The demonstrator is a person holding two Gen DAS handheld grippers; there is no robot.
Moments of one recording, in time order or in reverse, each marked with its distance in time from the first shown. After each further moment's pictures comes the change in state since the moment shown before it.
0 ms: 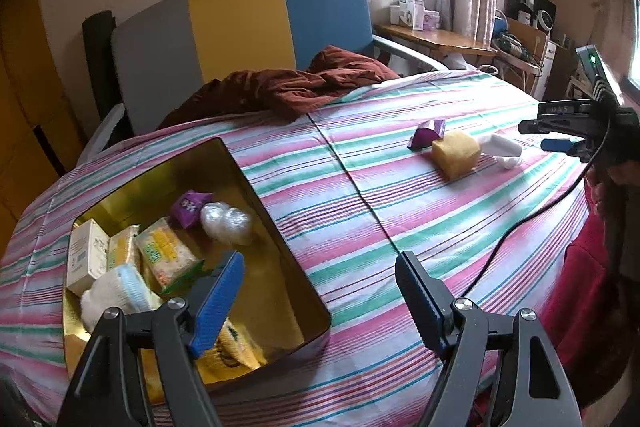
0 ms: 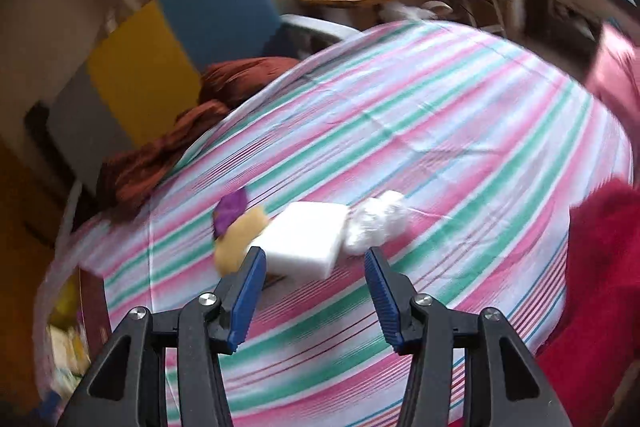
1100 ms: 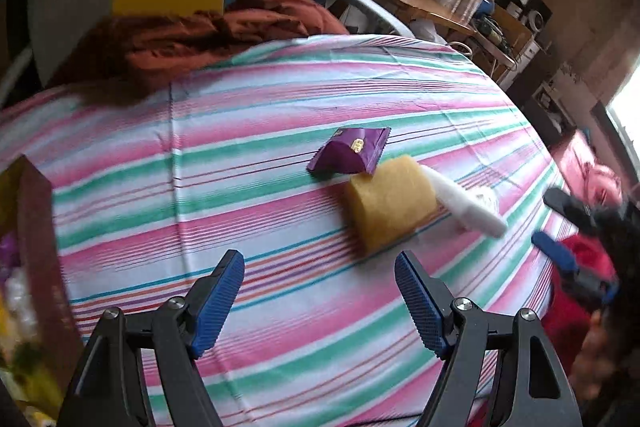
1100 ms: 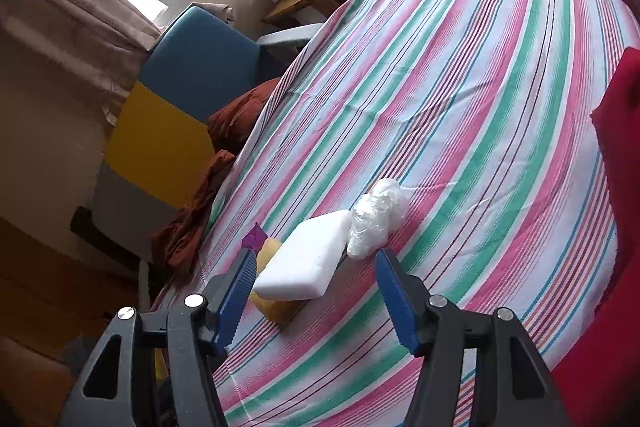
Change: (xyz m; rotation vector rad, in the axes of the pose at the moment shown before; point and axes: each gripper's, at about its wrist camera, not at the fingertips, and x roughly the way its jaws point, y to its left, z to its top) left arm 0.159 -0.088 0.102 -0.155 0.266 -0.281; right arm 0.008 -0.056 0.002 0.344 -0.004 0.259
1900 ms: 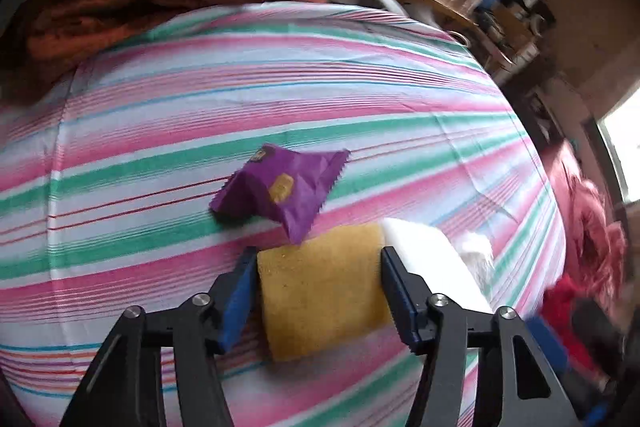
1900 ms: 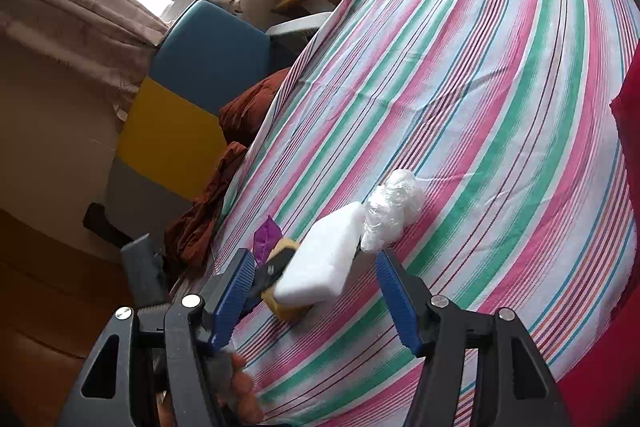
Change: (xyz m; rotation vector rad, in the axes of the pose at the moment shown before) left arm 0.066 -0.040 0.035 -0.011 0.069 -0.057; right arm 0.007 0.001 0.002 0.006 0.040 0.049
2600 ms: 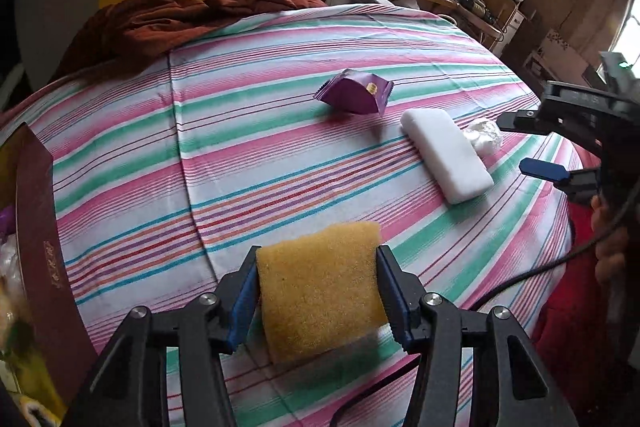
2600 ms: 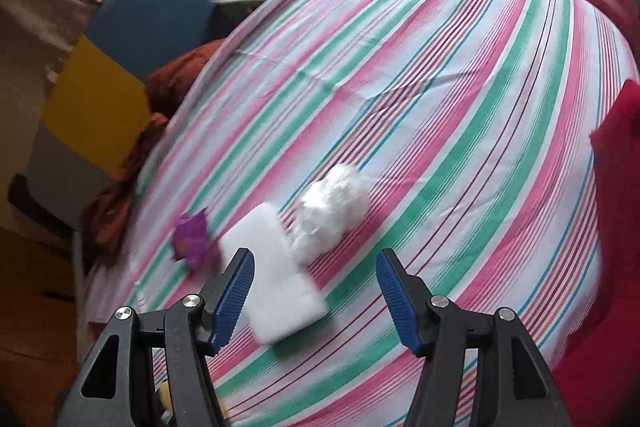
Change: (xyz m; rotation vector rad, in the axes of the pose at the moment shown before) left arm -0.067 0.047 -0.099 0.151 -0.067 0.089; right arm 0.039 0.000 0.014 -0.072 0.088 -0.337
